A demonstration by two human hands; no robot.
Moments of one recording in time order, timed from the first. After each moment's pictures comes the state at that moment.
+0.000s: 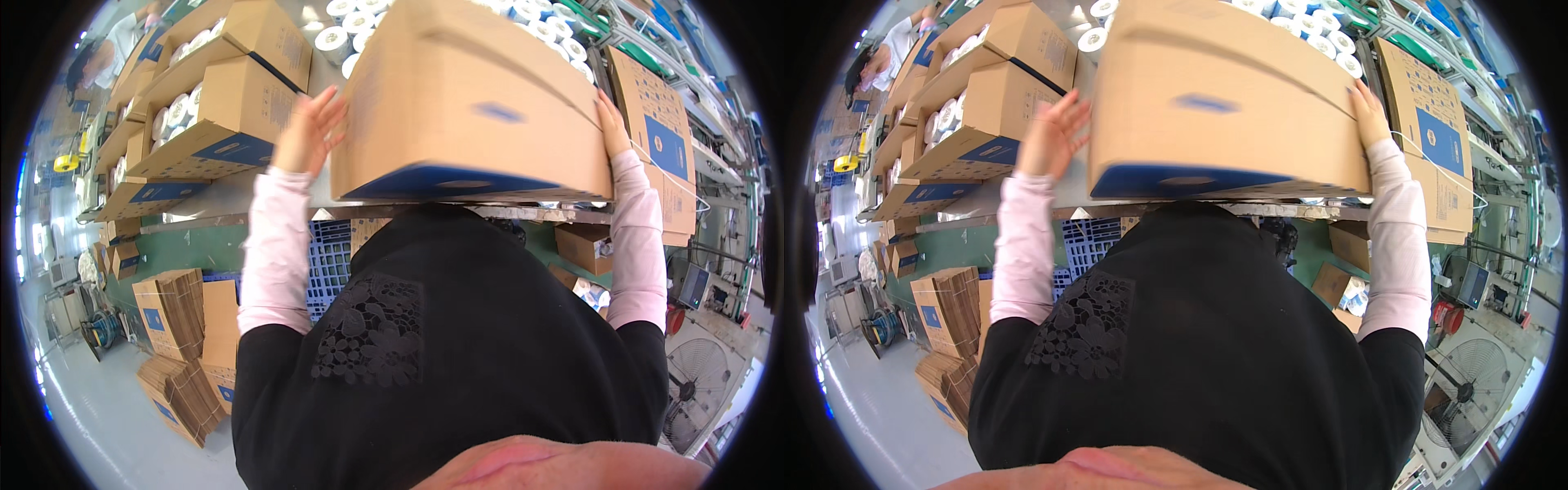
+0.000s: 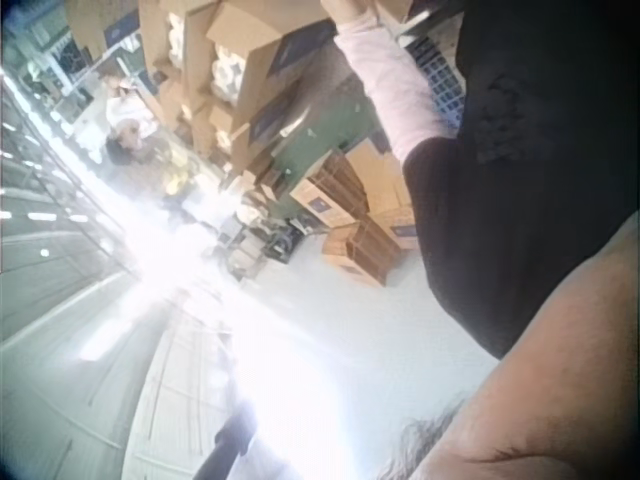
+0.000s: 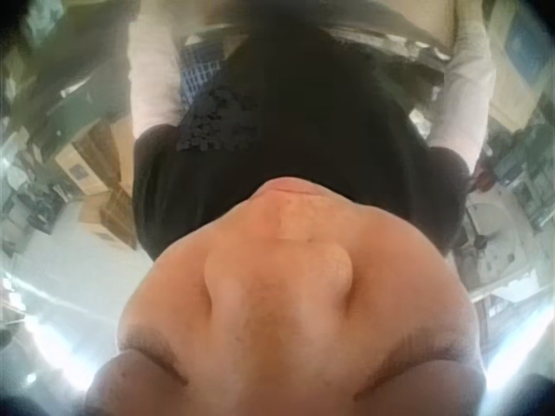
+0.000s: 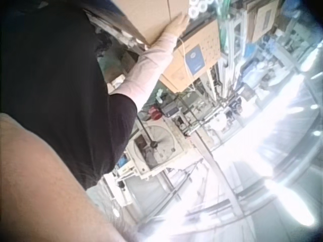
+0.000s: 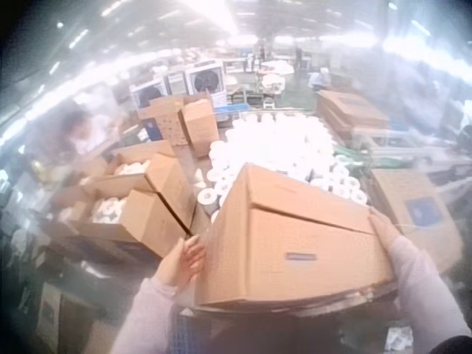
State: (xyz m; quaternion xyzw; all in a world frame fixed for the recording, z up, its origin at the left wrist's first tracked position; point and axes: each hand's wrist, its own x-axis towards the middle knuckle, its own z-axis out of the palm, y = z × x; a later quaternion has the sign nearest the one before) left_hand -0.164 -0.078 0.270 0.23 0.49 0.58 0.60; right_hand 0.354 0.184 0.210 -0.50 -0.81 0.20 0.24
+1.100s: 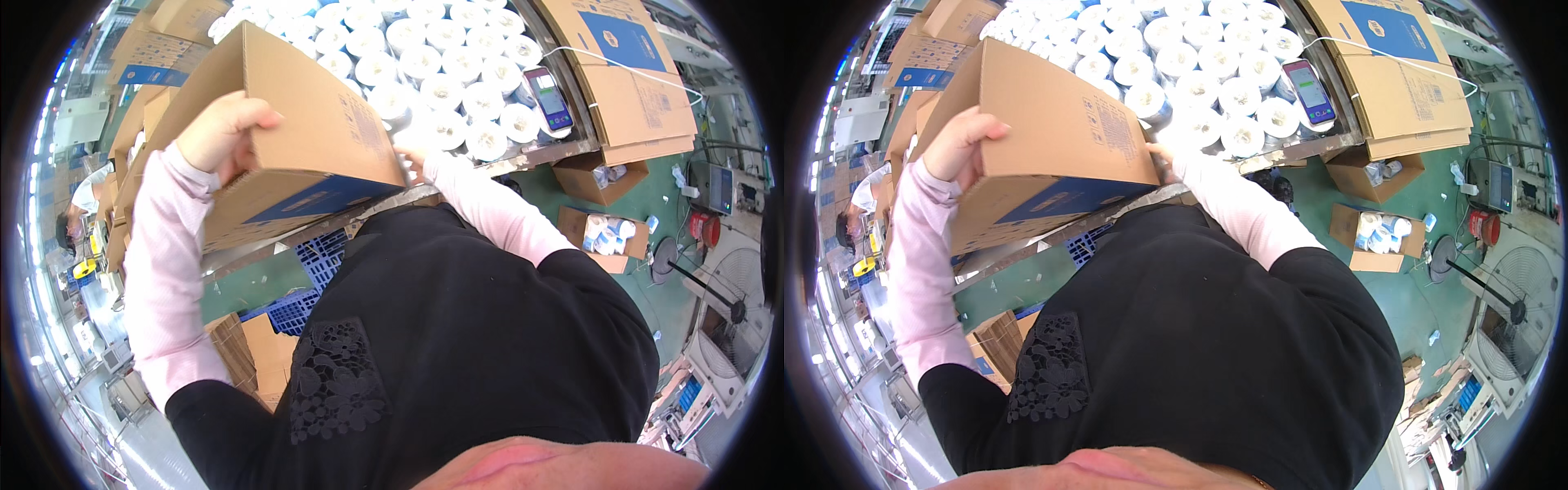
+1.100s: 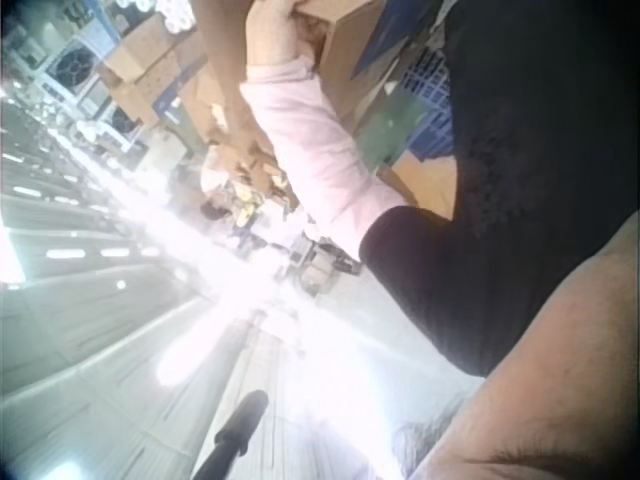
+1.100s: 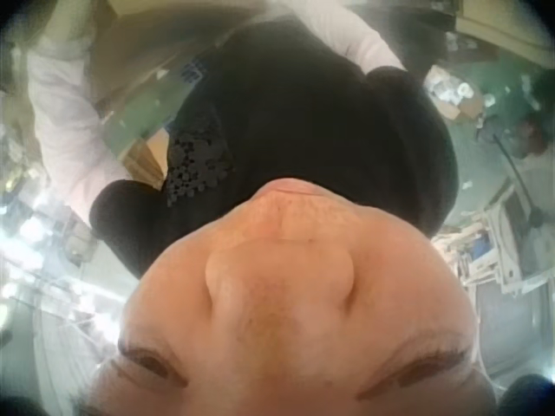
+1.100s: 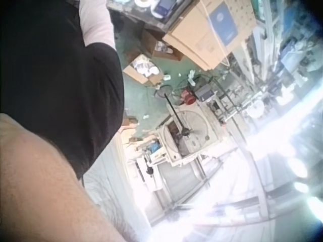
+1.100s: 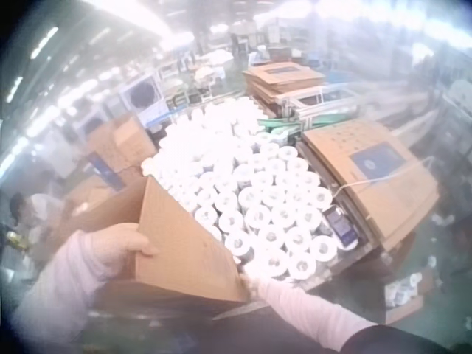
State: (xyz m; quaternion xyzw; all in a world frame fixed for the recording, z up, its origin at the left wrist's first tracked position) left_hand -0.017 0.025 0.421 0.42 0.64 0.19 0.62; right_hand 0.198 0.023 0.010 -0.49 -0.27 0.82 0.17
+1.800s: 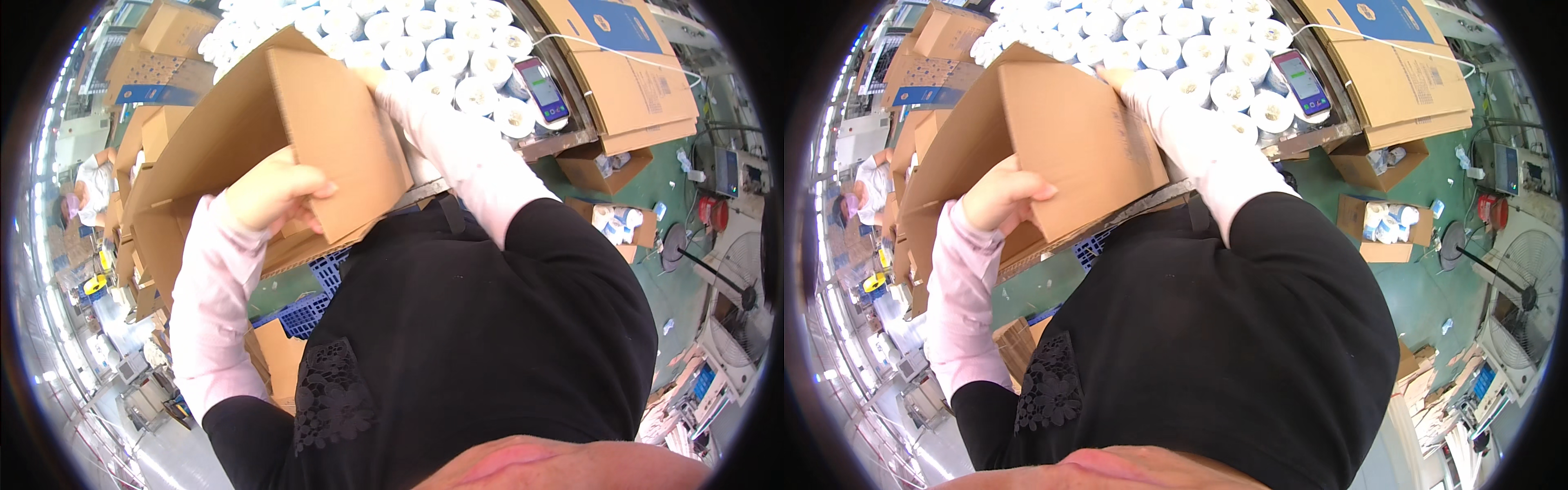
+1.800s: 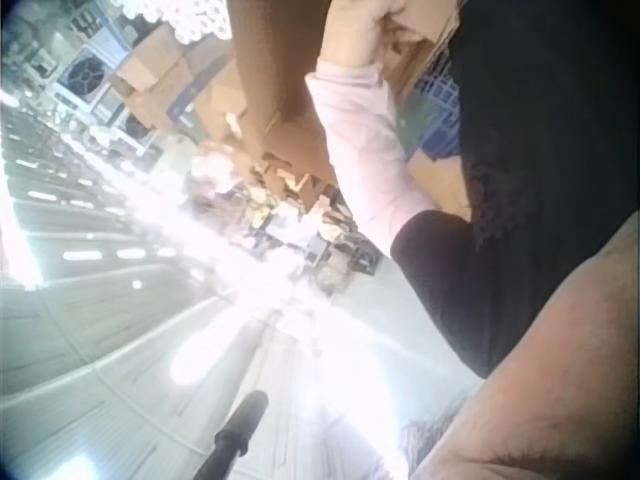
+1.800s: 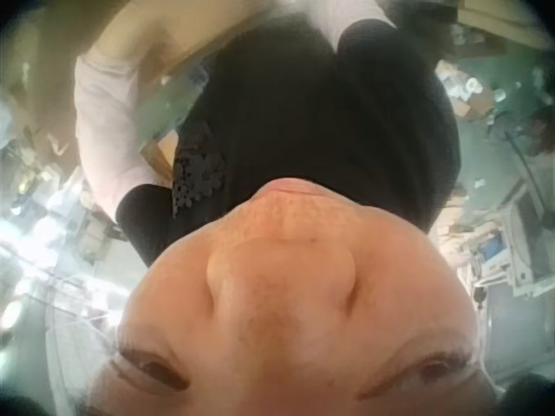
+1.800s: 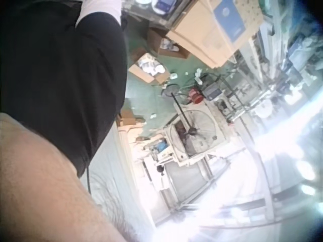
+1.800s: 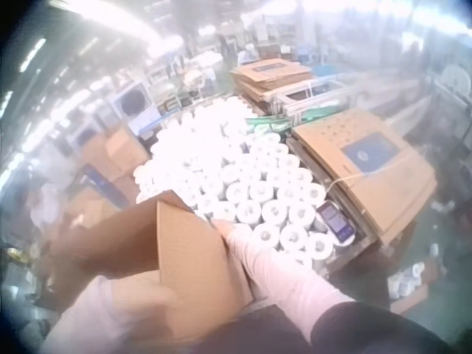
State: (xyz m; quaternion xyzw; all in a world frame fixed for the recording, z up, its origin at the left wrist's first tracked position) left_hand 0.052 -0.011 0.393 0.33 0.60 0.14 0.72; right_hand 0.149 0.108 0.183 -0.38 -0.33 0.80 0.34
